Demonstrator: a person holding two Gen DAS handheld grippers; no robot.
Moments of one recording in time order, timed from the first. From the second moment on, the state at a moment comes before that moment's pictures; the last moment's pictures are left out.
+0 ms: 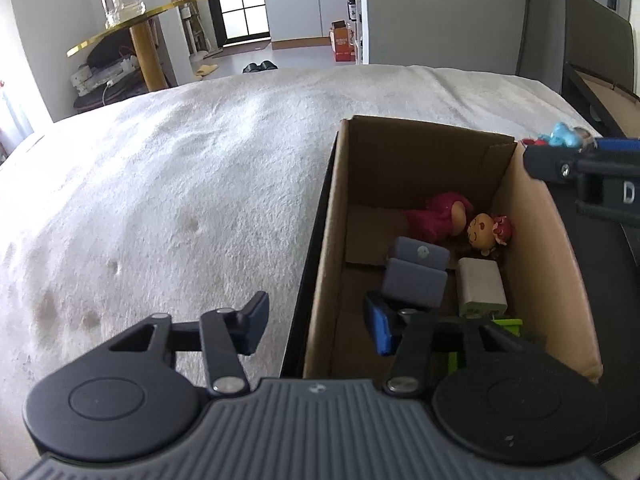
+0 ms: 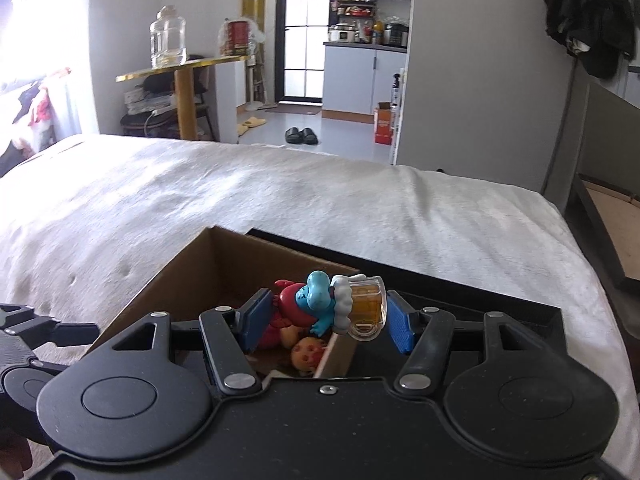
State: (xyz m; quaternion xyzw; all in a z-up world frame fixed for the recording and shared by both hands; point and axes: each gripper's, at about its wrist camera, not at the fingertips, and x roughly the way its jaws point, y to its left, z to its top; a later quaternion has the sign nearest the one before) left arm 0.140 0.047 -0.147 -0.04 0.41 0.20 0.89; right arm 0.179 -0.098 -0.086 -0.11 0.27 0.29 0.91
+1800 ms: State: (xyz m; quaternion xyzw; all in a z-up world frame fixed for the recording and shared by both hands) left arm 0.127 0.043 -0.074 -0.05 0.40 0.13 0.90; right arm 0.159 -0.172 -0.054 -0.08 0.29 0.22 0.93
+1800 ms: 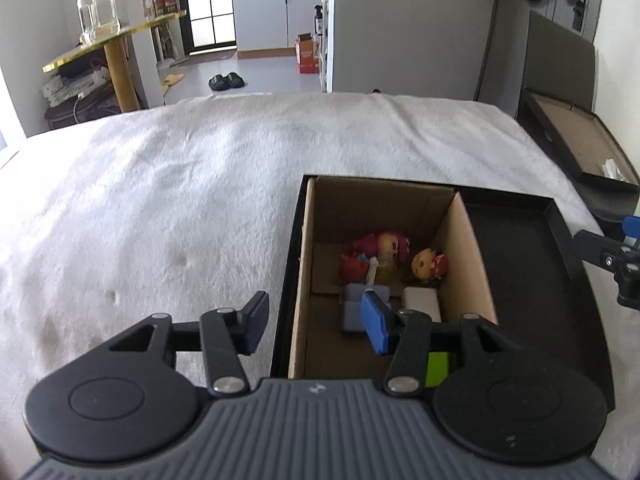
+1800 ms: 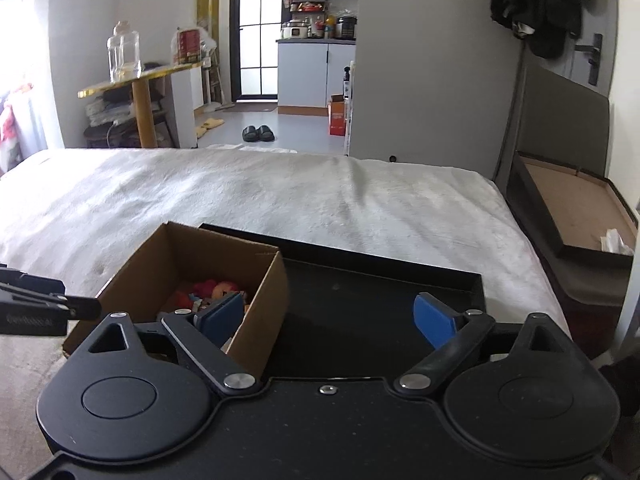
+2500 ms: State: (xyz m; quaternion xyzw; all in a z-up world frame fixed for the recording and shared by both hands) left arm 0.076 0.018 -0.011 -0.05 0.37 0.10 0.92; right arm 0.137 -0.257 -0.013 0.04 0.33 0.26 0.91
